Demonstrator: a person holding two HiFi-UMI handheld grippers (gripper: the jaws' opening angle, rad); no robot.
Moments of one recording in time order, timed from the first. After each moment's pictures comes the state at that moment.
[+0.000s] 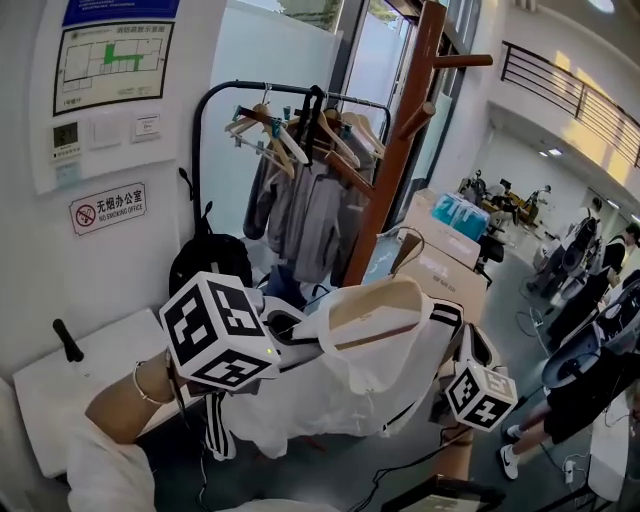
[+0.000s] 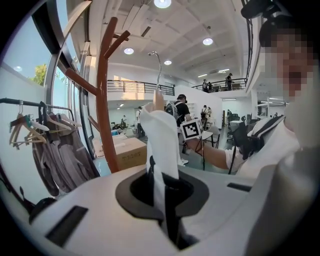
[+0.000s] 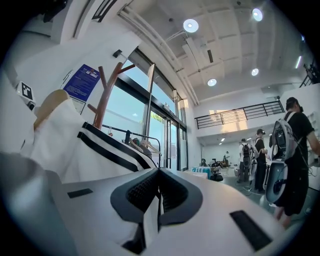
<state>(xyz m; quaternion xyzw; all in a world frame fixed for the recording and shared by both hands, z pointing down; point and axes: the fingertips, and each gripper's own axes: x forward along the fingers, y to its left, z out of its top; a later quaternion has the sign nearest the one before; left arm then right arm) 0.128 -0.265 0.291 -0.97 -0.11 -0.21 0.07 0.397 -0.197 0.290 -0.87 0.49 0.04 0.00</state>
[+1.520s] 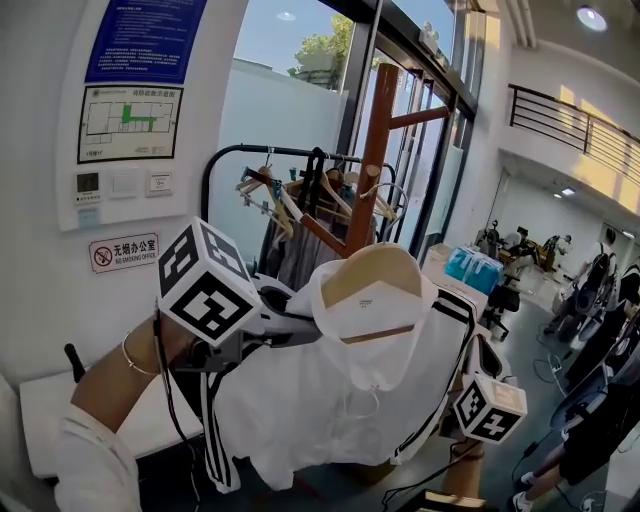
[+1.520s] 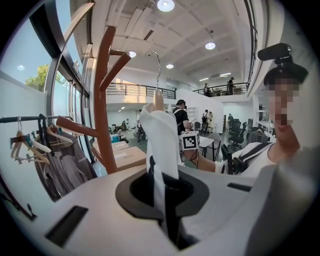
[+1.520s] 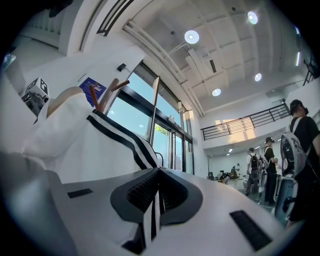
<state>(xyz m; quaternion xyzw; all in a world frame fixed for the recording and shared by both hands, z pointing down) 0.155 -0.264 0.190 -0.97 -0.11 -0.20 0.05 0.433 -0.199 0.209 -0.85 0.52 0.11 0.03</state>
